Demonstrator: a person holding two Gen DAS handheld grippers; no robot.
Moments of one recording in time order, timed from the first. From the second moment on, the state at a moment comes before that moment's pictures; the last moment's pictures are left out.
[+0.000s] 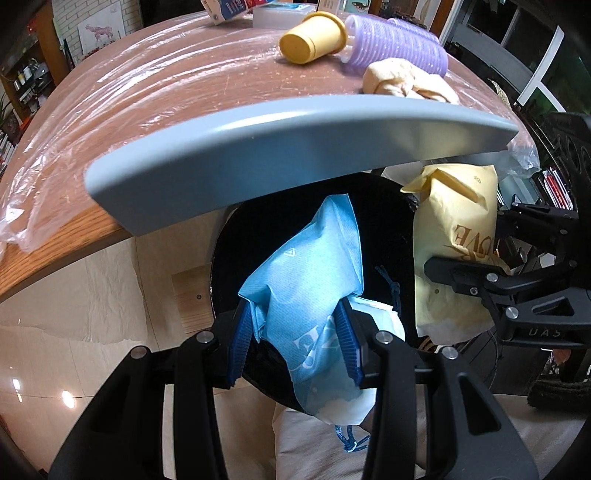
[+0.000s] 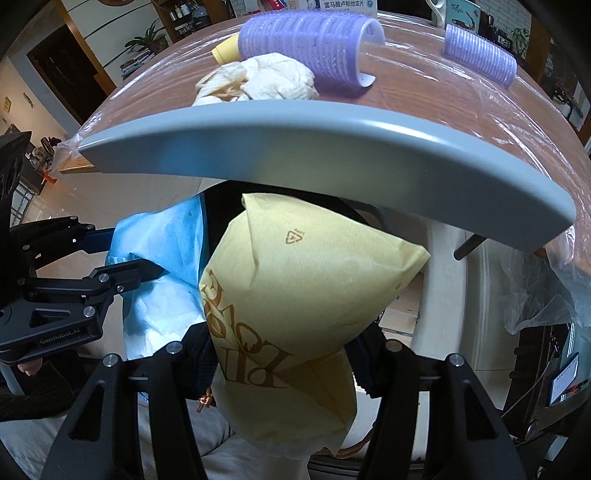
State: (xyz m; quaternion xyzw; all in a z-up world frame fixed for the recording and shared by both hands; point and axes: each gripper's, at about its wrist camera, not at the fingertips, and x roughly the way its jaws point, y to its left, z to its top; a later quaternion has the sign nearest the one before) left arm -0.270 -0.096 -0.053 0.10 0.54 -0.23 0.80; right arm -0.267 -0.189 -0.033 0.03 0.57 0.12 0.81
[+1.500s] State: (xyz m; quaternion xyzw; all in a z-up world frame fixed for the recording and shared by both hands) left arm -0.269 -0.111 -0.040 0.09 0.52 -0.24 0.81; right arm -0.283 -0.189 0.006 0.02 0.54 0.10 0.83
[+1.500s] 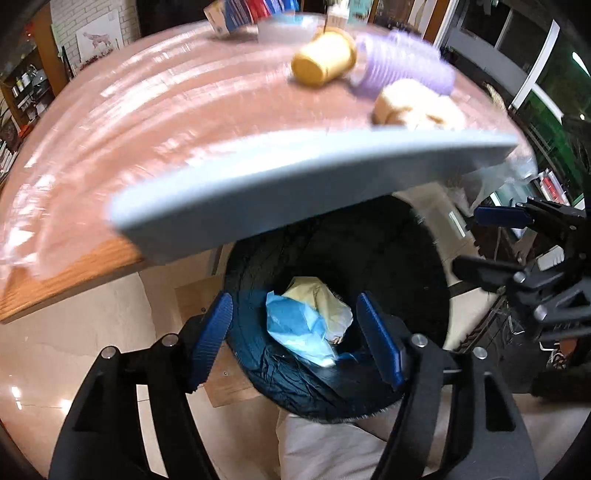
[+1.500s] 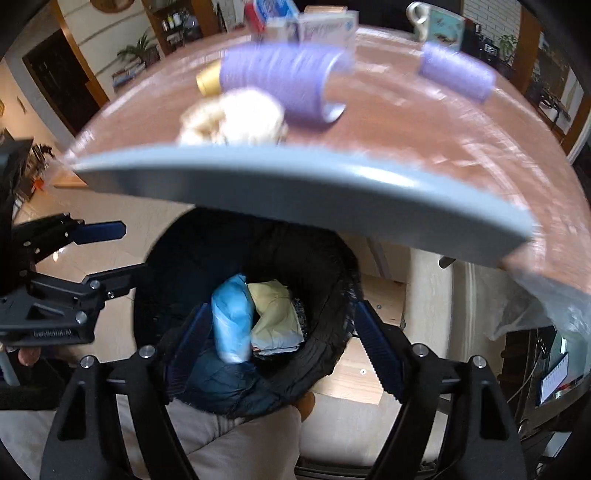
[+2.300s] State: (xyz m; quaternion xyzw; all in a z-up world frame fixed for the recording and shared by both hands) left arm -0.094 -0.078 0.083 -0.05 0.43 -0.23 0.87; right arm -0.164 -0.198 0.114 0.05 0.41 0.05 0.91
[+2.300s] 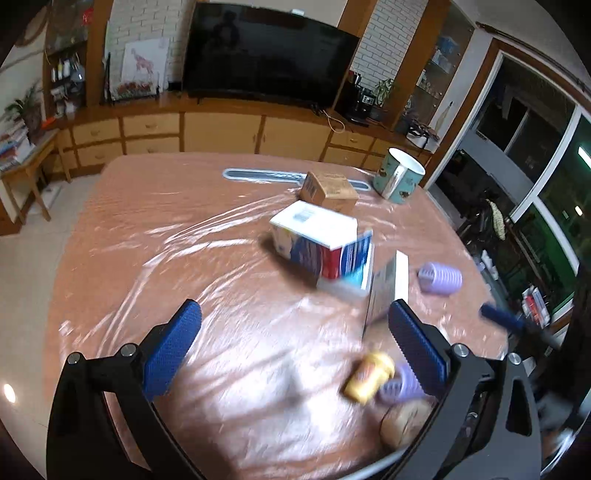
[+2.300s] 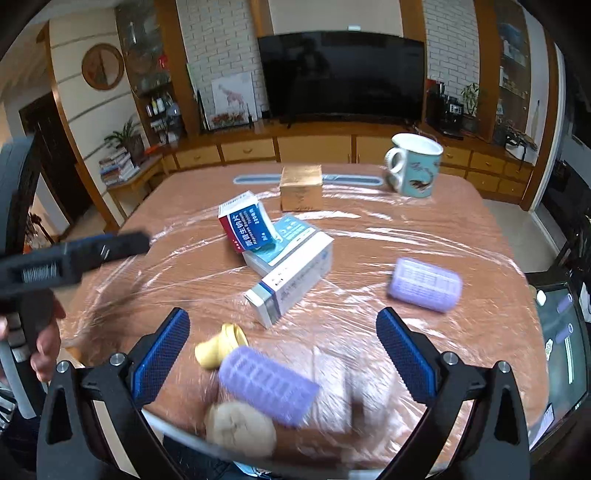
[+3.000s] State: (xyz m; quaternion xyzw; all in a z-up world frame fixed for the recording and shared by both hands) left arm 0.014 -0.147 0.018 0.11 0.45 -0.40 0.79; right arm -0.087 -0.184 0.068 0.09 0.48 0.03 0.87
